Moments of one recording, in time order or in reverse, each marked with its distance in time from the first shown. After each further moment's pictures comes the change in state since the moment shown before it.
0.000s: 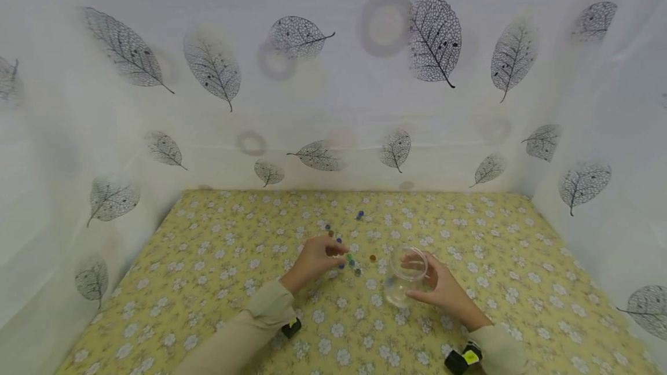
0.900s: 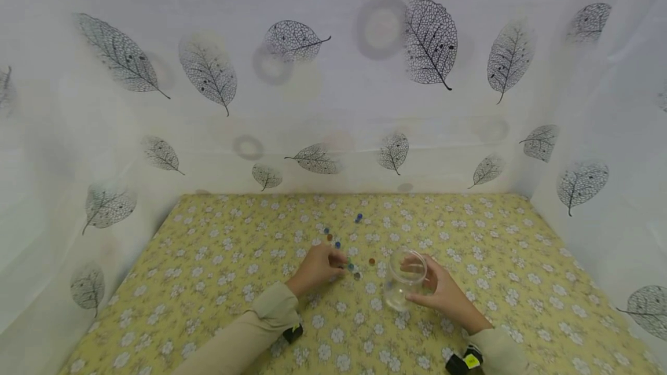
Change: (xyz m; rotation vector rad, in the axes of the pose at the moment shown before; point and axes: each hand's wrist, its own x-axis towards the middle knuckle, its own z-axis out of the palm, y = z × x) left_hand 0.003 -0.014 0.012 0.051 -0.058 -0.021; right_hand 0.000 0.000 -0.001 -0.044 0.004 0.051
